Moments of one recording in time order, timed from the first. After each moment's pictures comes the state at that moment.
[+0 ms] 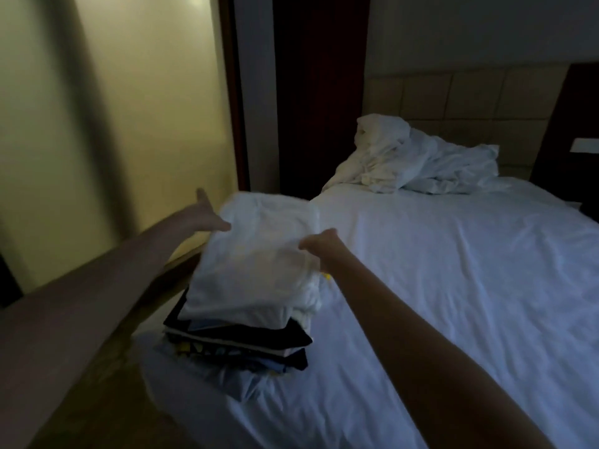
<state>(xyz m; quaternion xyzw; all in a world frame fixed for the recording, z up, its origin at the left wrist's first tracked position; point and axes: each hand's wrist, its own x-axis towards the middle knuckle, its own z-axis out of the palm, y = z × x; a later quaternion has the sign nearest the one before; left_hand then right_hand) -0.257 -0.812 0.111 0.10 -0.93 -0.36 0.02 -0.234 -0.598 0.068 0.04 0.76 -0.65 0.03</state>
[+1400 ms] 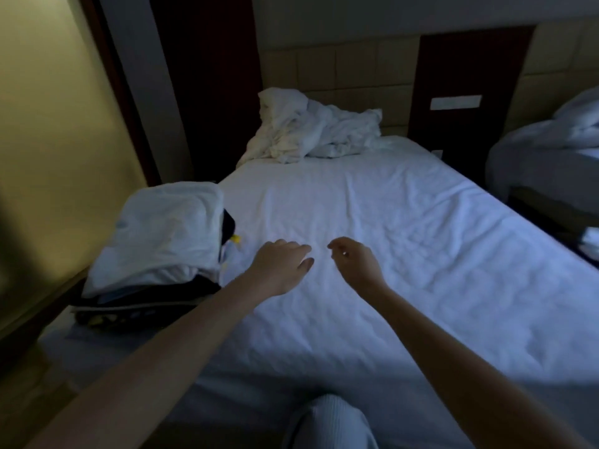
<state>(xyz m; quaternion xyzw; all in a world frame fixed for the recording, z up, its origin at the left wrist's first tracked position) -0.117 -0.548 0.007 -0.34 -0.94 0.00 0.08 -0.067 -0.395 -0.016 0.10 0.89 -0.39 -0.22</state>
